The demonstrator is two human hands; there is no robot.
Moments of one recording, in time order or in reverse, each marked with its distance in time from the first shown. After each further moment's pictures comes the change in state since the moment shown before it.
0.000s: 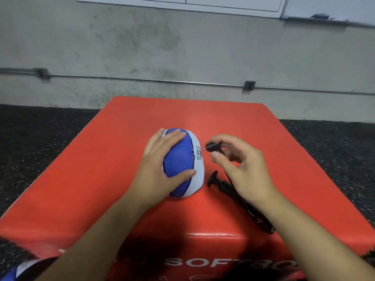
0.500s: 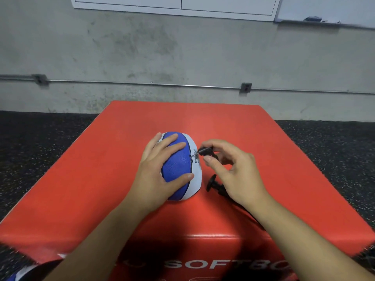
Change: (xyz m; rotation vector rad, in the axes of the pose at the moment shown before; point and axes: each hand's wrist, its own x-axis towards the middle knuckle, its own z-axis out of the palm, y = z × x) left_hand -0.003 0.004 0.005 0.035 0.001 0.031; right_hand -0.004 -0.004 0.005 -0.121 0.019 -0.030
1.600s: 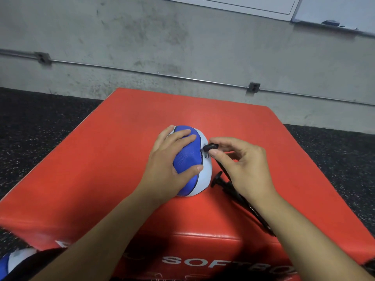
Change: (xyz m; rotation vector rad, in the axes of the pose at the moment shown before) left_hand 0.005 -0.012 0.009 -0.020 0.046 -0.015; right_hand 0.016 -0.001 0.013 -0.012 0.026 0.015
